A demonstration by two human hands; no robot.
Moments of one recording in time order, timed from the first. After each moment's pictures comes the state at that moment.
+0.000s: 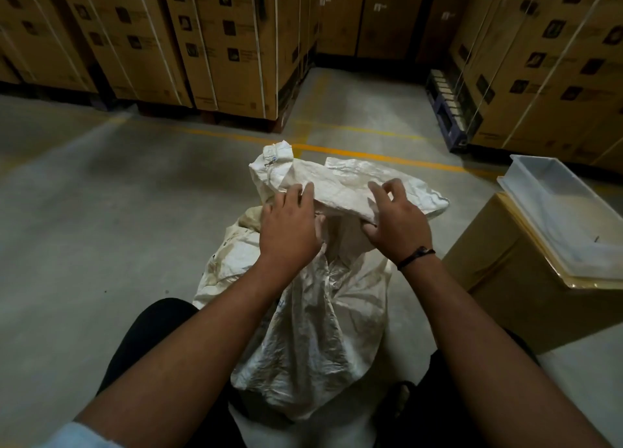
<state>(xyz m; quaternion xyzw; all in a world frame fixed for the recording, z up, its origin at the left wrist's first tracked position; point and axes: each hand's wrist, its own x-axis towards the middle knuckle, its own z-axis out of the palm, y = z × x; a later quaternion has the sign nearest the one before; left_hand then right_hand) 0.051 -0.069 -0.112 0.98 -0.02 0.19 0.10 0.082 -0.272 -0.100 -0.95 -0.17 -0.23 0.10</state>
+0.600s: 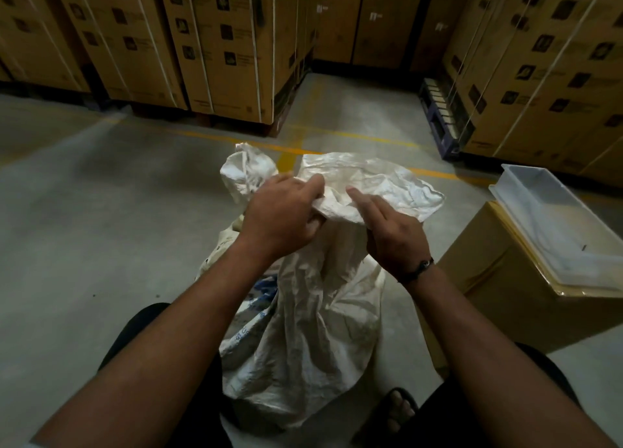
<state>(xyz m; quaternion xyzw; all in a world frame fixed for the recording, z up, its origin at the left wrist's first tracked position) 0.044 -0.051 -0.051 0.94 -0.19 0.28 0.09 0.071 -0.274 -0.098 -0.87 -0.33 -0.36 0.09</state>
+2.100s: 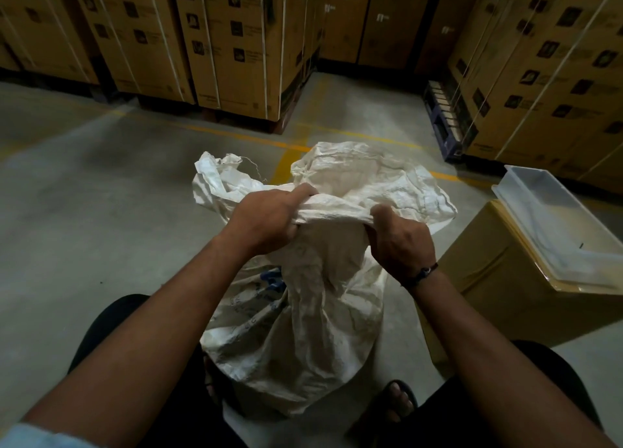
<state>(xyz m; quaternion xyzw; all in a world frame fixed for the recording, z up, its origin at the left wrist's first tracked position) 0.032 -0.007 -0.069 0.97 -0.19 0.14 0.11 0.044 -0.268 -0.099 -0.86 -0.30 -0.40 0.08</state>
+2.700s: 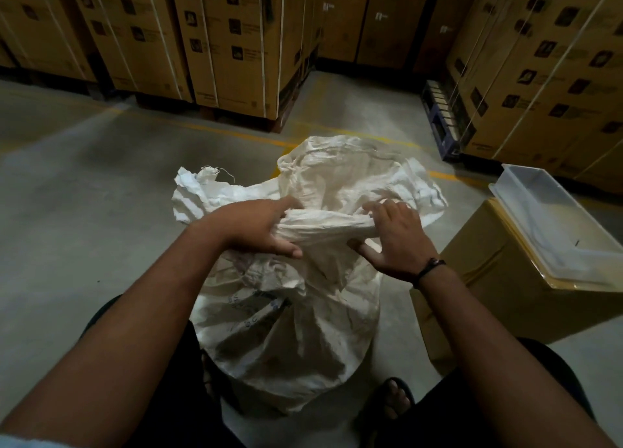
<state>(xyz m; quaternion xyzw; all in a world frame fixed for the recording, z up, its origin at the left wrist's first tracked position) 0.031 0.020 -0.059 0.96 -0.20 -0.10 0.17 0.053 -0.285 -0.105 -0.95 -0.26 -0.18 0.04</state>
